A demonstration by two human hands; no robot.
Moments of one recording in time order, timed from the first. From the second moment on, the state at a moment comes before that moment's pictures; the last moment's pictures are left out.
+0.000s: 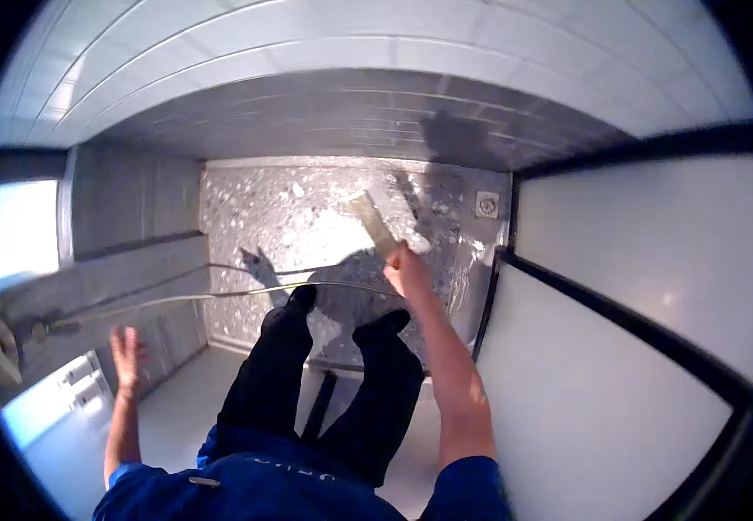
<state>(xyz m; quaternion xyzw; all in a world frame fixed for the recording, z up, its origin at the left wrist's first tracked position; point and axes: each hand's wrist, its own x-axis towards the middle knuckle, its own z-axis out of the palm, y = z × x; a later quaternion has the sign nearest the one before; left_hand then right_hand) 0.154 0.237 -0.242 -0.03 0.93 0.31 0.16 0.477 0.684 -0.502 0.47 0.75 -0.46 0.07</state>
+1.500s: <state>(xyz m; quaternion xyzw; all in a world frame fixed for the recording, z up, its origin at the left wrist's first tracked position) 0.489 0.348 -0.300 -0.35 0.76 0.44 0.33 0.100 0.432 -0.405 0.06 0.73 -0.52 0.44</state>
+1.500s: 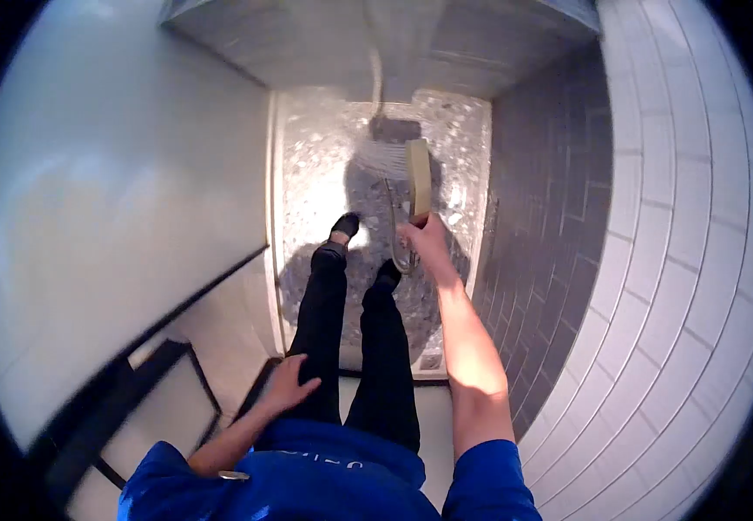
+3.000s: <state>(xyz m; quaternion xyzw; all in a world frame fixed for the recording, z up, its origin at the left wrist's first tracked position) 0.487 0.689 -0.331 -0.78 0.40 0.43 0.20 0.189 0.332 -0.556 -0.16 0.79 -0.41 0.44</state>
